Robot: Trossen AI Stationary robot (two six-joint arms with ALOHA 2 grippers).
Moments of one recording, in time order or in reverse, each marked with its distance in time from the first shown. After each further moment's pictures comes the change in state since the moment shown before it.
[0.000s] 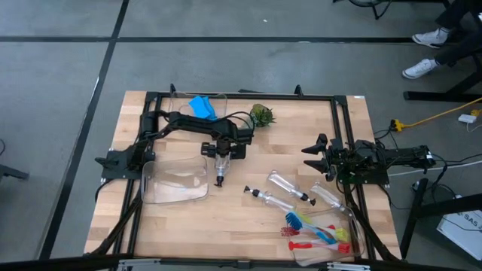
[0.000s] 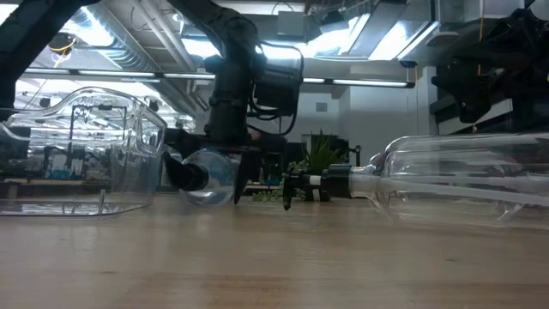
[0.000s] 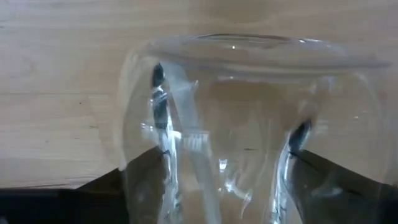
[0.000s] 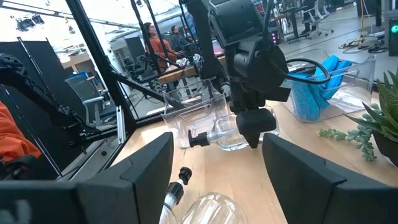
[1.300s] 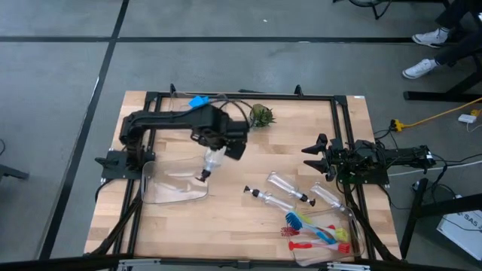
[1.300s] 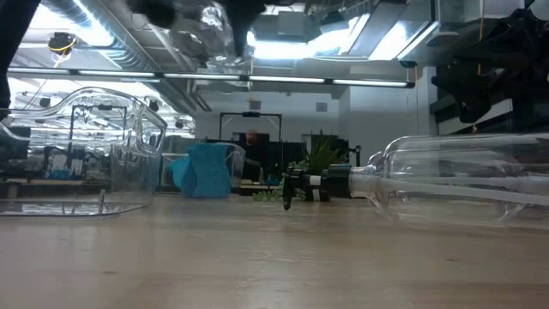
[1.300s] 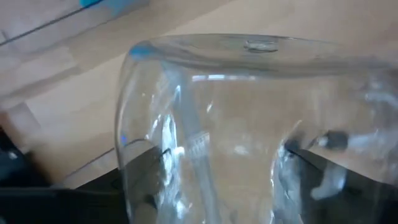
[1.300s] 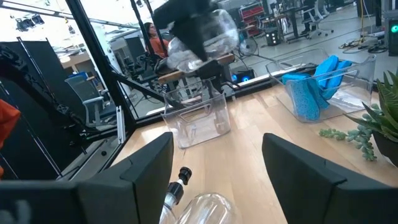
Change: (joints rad) left arm -0.176 -0.191 0.521 -0.557 -0.169 0.228; right arm 0.000 0.000 0.000 0.000 0.000 0.000
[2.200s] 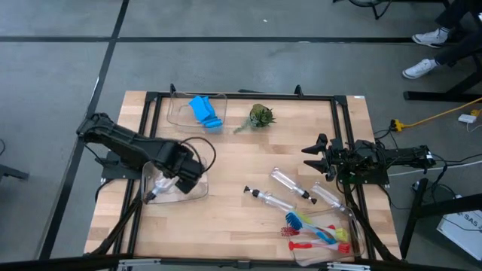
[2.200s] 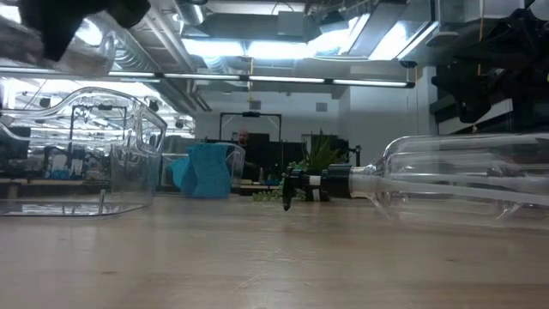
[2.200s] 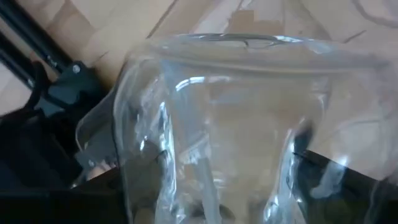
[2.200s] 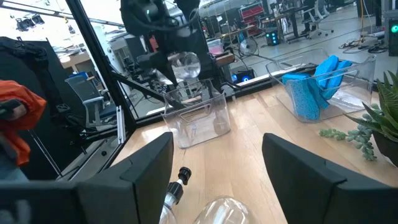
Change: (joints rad) left arm -0.334 -0.429 -0.685 0.045 0.109 -0.086; right arm 0.000 0.000 0.000 0.000 0.000 0.000
